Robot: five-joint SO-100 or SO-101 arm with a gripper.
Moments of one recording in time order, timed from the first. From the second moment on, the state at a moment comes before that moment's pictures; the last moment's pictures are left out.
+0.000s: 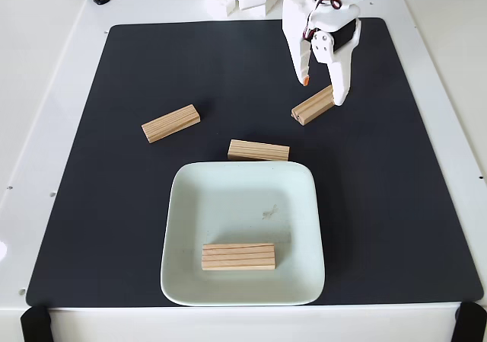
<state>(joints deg) -30.8 84.6 95.4 72.6 -18.4</state>
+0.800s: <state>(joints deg) -30.8 84.3 102.7 64.6 -19.5</state>
